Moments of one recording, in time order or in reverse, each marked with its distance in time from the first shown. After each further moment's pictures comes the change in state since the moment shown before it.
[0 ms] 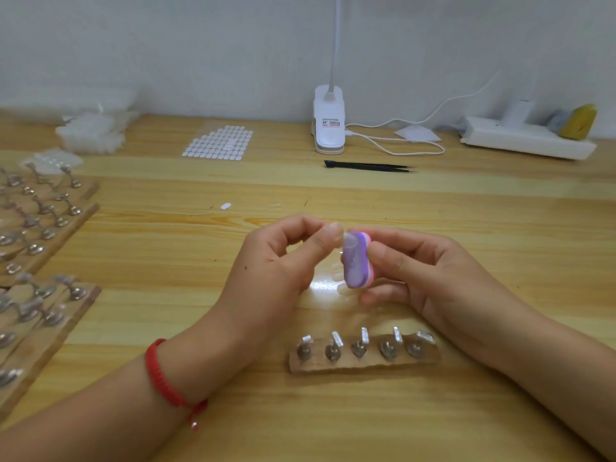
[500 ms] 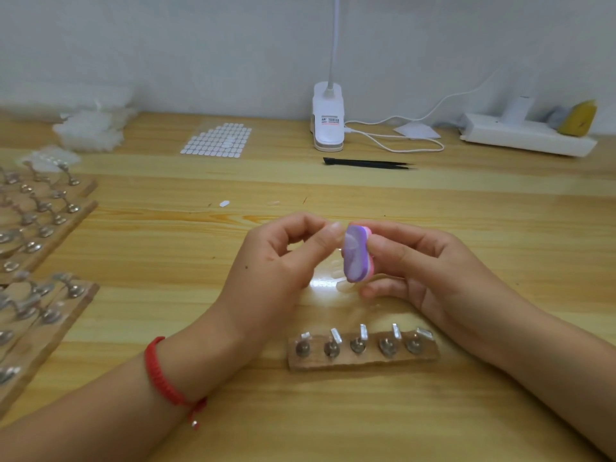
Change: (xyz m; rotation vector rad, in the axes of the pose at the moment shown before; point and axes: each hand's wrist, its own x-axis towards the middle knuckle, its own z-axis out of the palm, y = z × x) left_hand 0.000 0.000 0.001 -0.002 -0.009 0.027; right_hand 0.001 -0.001 -0.001 0.046 0.001 -0.002
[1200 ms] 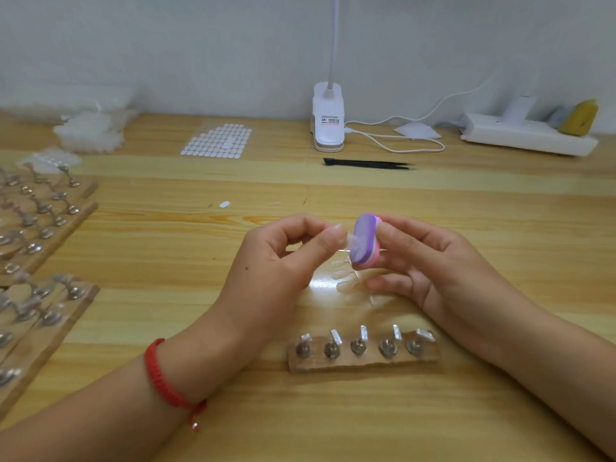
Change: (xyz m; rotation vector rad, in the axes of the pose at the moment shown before) left_hand -0.001 0.002 0.002 0.034 0.031 -0.003; right_hand 0.000 0.000 -0.001 0.062 0.053 -0.012
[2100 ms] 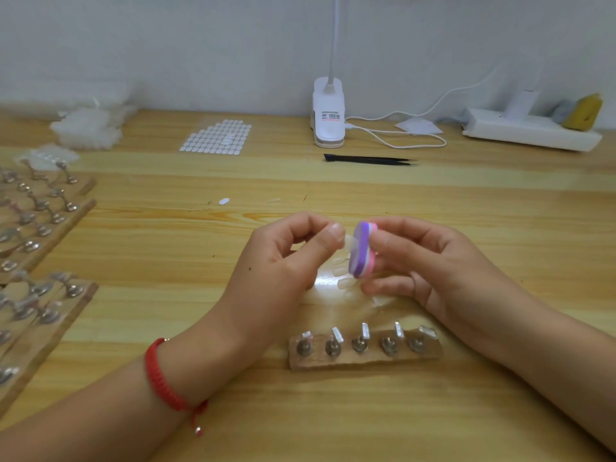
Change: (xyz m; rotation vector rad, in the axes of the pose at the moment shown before) left_hand 0.000 -0.003 -0.001 0.007 -0.040 -0.007; right_hand -0.001 -0.003 0.003 -0.054 -0.021 0.024
